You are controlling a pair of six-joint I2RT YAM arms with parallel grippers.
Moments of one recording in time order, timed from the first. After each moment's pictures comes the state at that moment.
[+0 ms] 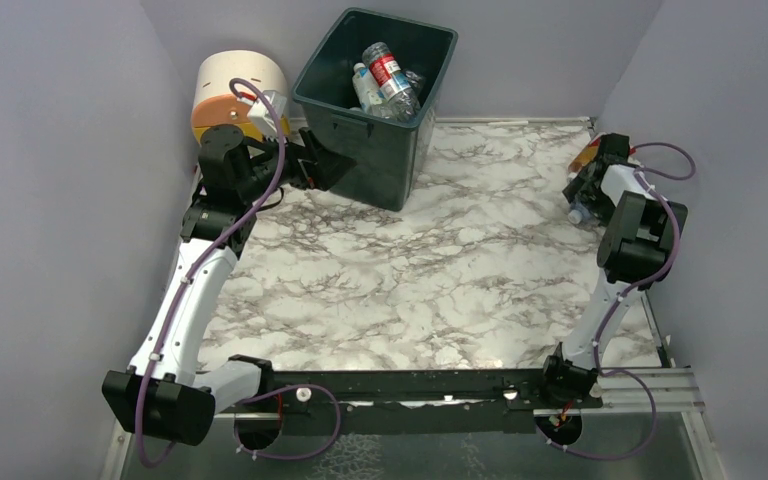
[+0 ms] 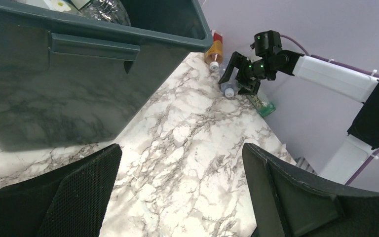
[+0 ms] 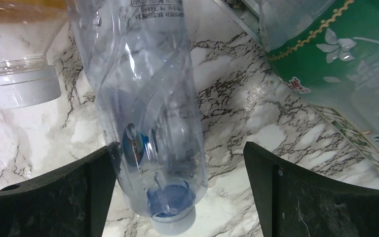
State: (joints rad) left arm -0.19 1.14 1.22 -0.21 0.61 -0.46; right arm -0.30 2.06 1.52 -0.52 0.29 0.50
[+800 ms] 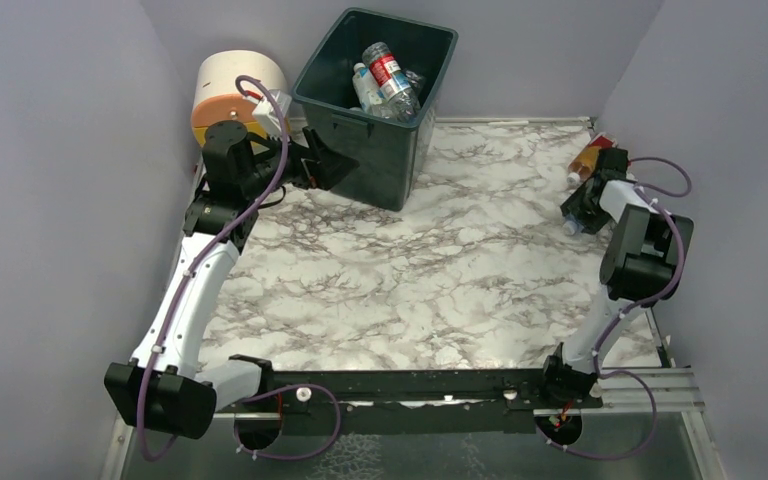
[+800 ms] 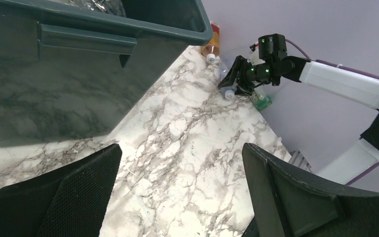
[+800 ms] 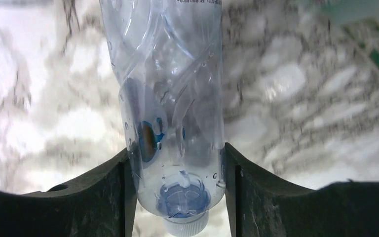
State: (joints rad) left arm -0.19 1.16 1.24 -0.24 0.64 -0.46; right arm -0.31 1.96 1.34 -0.44 0.18 0.52
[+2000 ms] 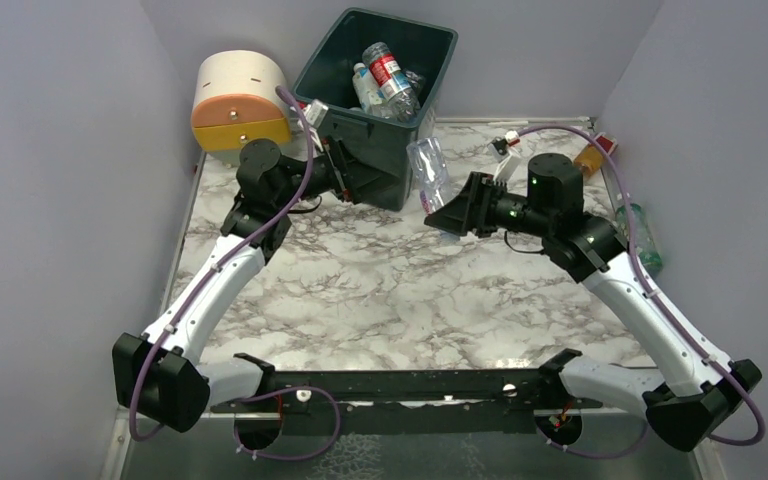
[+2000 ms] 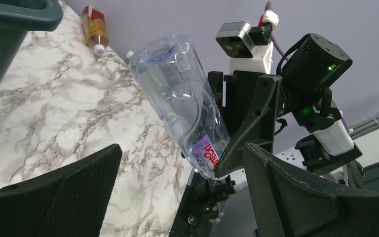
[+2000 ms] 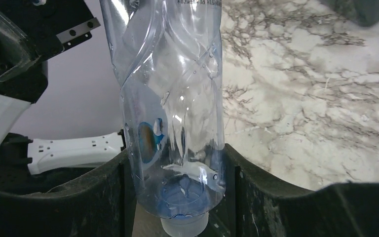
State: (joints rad) left arm -0.37 1.21 1.09 0.23 0.79 -0.83; right arm 0.53 1.08 1.18 -0.46 -0.45 0.65
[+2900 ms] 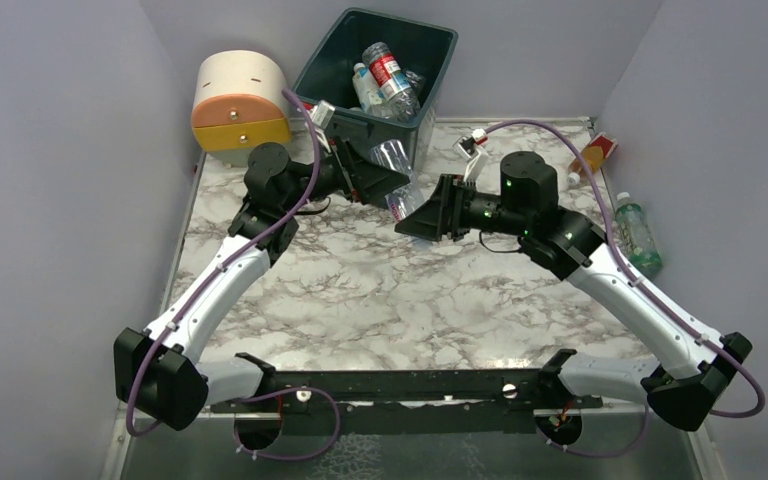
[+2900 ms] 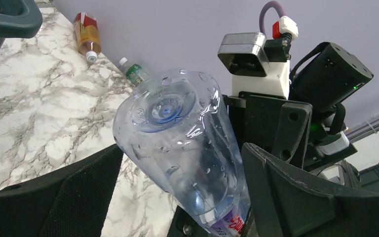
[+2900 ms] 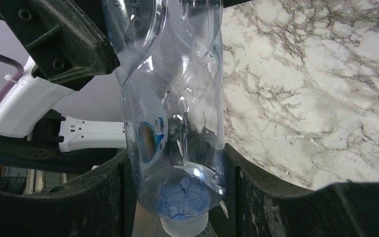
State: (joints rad) left arm -0.44 1.22 1.08 0.29 0.73 -0.85; right arm 0.72 1.16 1.25 -0.37 -0.45 0.71
